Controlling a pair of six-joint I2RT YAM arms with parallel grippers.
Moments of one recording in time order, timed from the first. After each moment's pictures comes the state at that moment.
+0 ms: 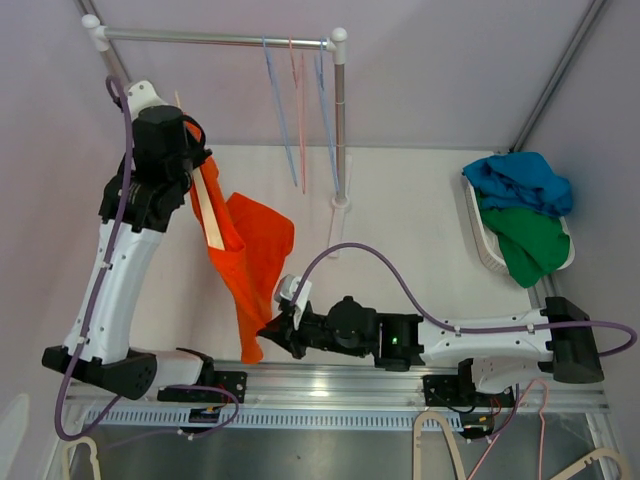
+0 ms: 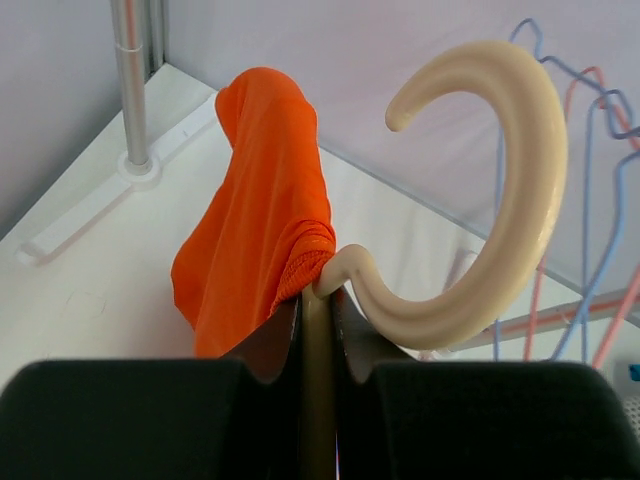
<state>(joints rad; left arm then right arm) -0.29 1.30 1.75 -0.78 -0.54 -0.51 1.49 1.32 0.94 0.26 0.13 0.19</state>
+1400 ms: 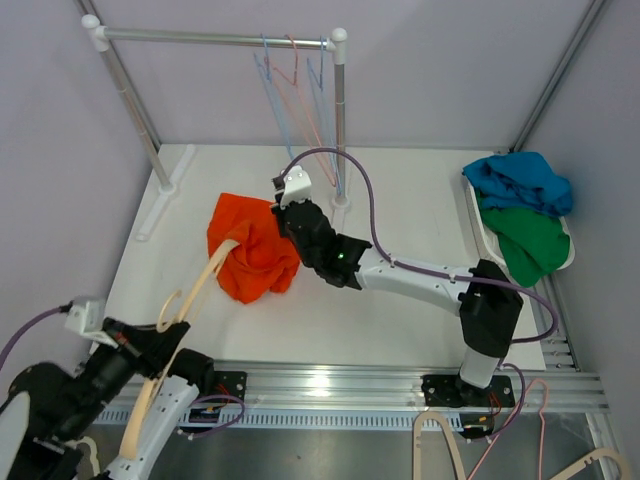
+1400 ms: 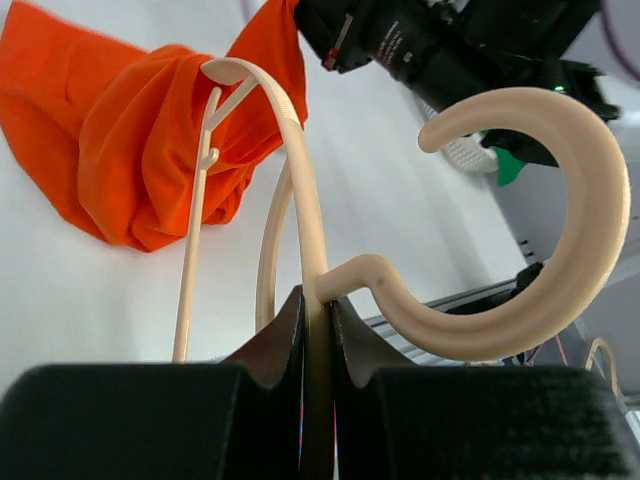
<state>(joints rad) -0.32 0.26 1.31 -1.29 0.16 -0.48 1.09 1.77 1.41 0.18 0.62 0.13</state>
